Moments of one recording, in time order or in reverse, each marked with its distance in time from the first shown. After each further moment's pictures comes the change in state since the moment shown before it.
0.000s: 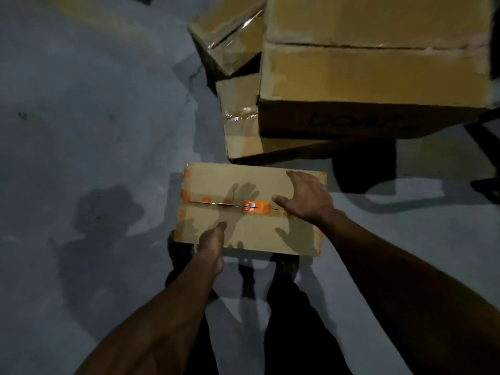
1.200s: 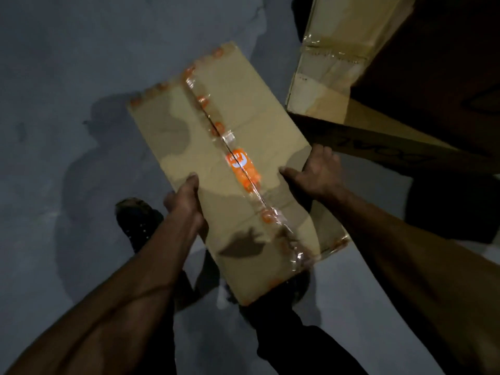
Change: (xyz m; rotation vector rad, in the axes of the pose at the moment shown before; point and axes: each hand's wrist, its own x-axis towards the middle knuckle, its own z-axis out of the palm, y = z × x) left_hand 0.260 -0.049 -0.022 -0.756 0.193 0.035; right_hand 0.178 -0.014 0.171 -0.128 -0.052 -0.138
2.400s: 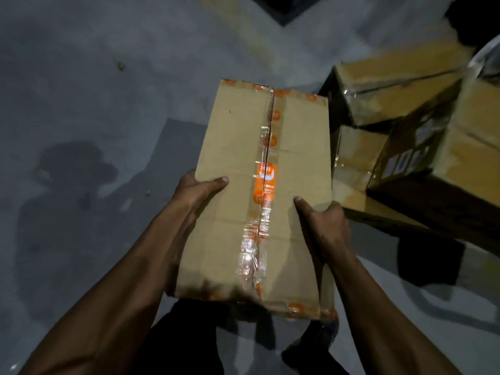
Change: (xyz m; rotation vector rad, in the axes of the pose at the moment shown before) left_hand -0.079 0.345 -0.083 0.406 -0.513 0.430; right_hand -0.099 -0.282 -0.105 0.577 0.223 0.393
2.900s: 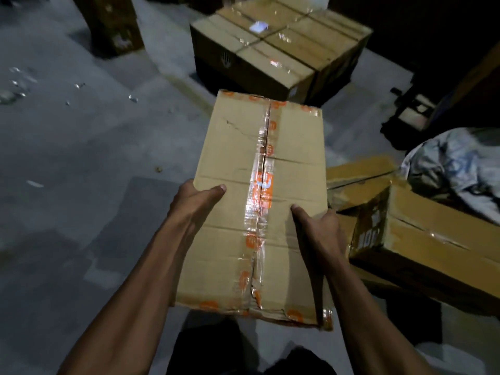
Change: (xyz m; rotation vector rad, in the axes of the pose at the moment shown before) left_hand -0.076 0.249 -0.123 0.095 0.106 0.303; right_hand -0.174 -0.234 -0.090 0.084 0.204 -0.193
